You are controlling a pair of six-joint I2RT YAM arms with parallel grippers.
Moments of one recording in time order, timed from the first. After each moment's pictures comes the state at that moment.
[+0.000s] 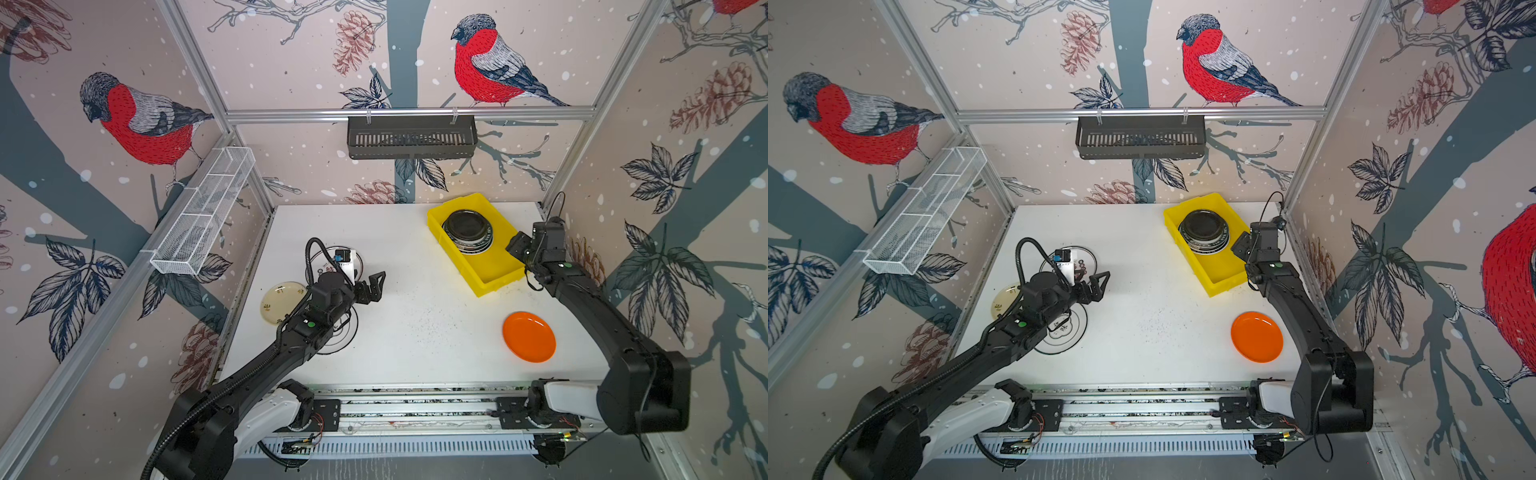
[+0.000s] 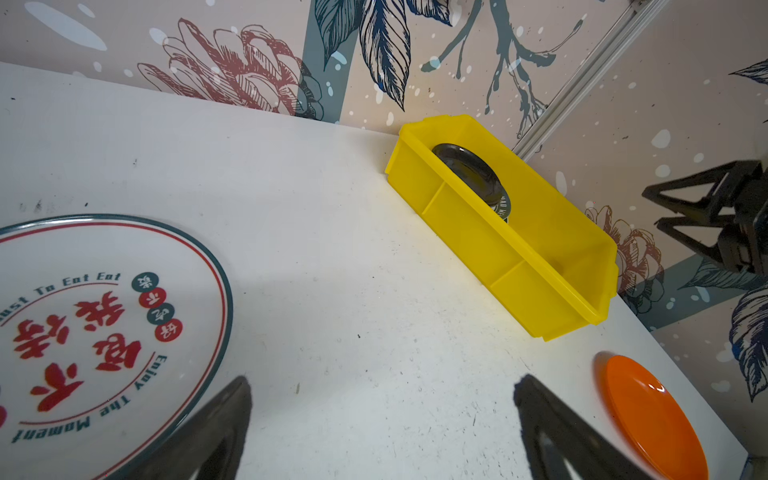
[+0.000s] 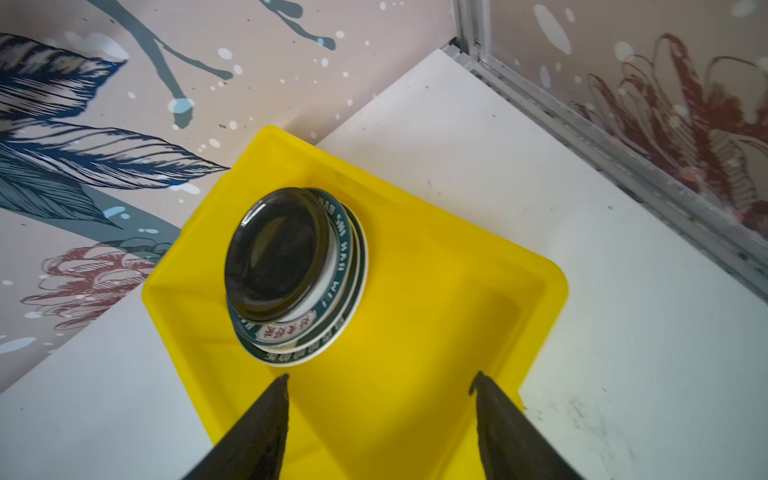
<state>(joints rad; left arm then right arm) -0.50 1.02 0.52 0.19 0.05 -0.42 0.08 1.27 0.95 -0.31 0.16 0.59</state>
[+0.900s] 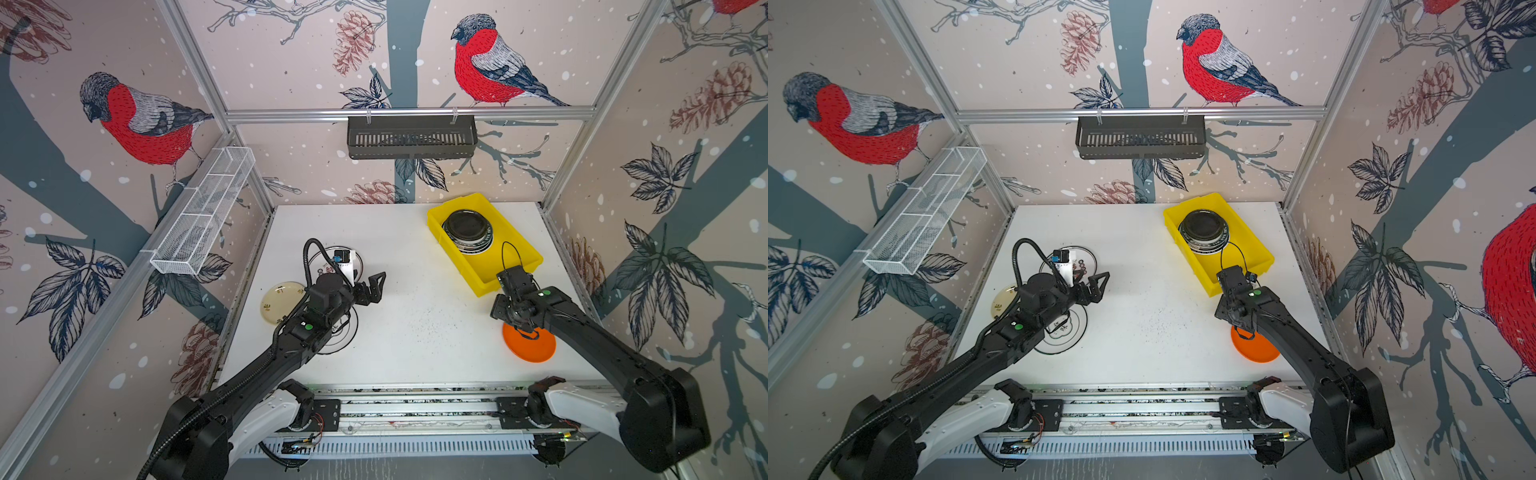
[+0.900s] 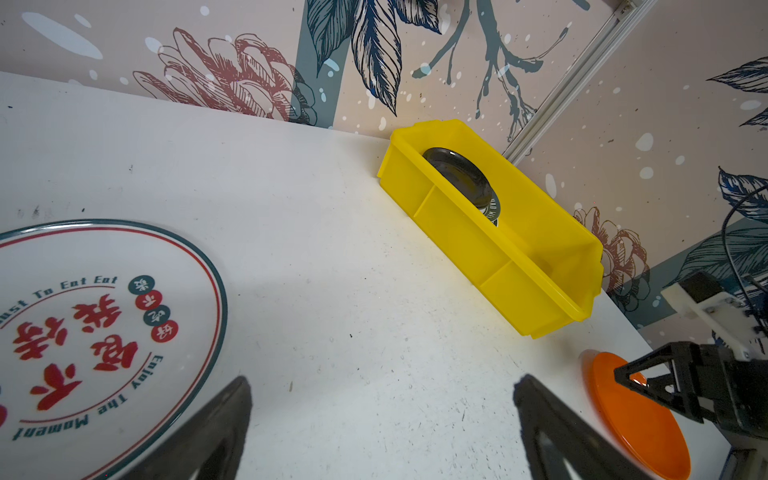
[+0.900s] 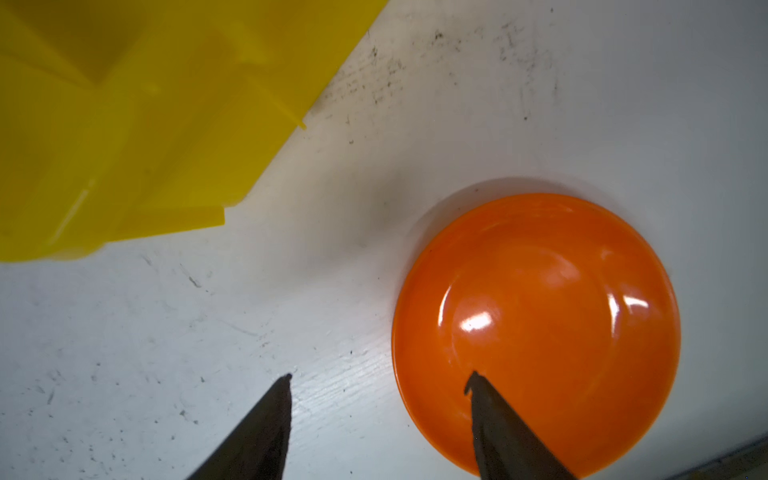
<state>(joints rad) -0.52 0.98 0.52 0.15 0.04 -0.42 0.37 1.16 0.73 -0.84 0.20 0.74</state>
